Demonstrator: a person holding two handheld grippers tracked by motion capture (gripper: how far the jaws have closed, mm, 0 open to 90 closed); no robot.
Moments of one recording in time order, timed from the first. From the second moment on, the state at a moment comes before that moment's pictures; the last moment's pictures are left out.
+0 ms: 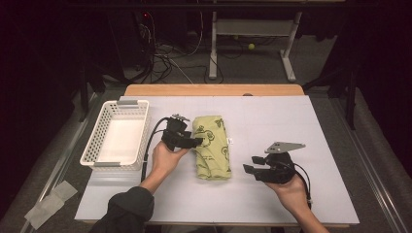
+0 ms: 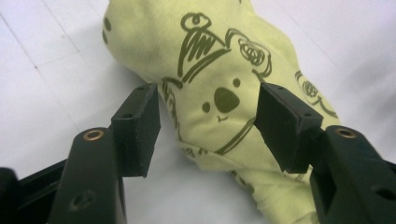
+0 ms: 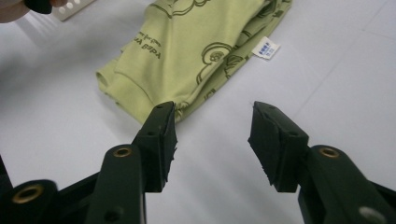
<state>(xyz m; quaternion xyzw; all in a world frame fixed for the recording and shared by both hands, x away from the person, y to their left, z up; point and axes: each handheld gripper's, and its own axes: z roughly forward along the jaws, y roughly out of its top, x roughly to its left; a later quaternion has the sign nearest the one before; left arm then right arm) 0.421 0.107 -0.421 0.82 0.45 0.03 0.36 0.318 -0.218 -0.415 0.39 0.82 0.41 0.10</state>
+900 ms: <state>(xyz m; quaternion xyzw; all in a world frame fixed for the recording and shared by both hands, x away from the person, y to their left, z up) 0.457 0.086 -0.448 0.81 0.50 -0.01 0.31 0.274 -0.315 -0.437 0.45 0.76 0.45 0.16</state>
